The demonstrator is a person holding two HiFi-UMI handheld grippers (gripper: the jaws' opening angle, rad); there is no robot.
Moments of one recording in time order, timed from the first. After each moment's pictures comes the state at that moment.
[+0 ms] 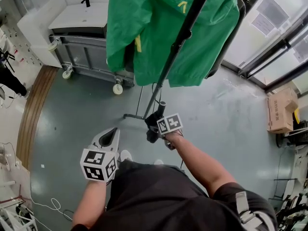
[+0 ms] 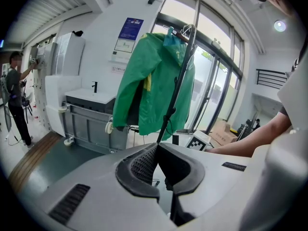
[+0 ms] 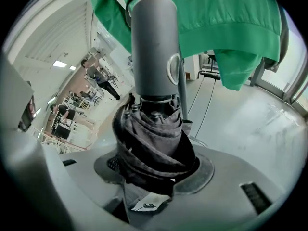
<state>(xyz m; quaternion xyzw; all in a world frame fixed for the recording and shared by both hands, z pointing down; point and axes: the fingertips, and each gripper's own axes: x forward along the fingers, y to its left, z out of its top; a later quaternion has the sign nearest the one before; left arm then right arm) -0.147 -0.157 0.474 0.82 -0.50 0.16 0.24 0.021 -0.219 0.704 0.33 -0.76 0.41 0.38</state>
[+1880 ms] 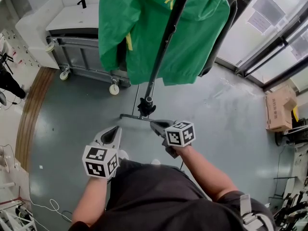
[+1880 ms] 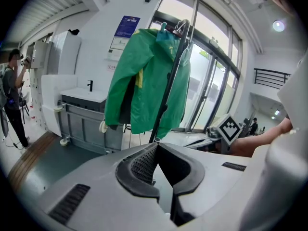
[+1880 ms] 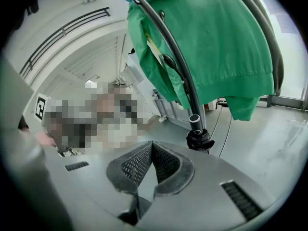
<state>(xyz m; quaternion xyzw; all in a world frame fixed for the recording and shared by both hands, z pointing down) -0.107 -0.156 0.481 0.82 -0.49 0.17 0.24 0.018 -0.193 0.565 0.29 -0.88 0.33 0.19</state>
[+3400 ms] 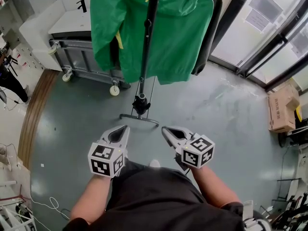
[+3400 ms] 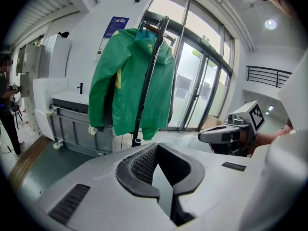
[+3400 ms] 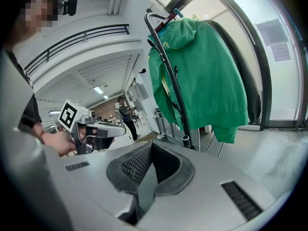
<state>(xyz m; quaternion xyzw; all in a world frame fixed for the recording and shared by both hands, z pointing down) -0.028 -0.126 0.464 0.84 -0.46 0.17 0.22 0.101 -0.123 0.466 0.33 -0.91 0.23 0.12</state>
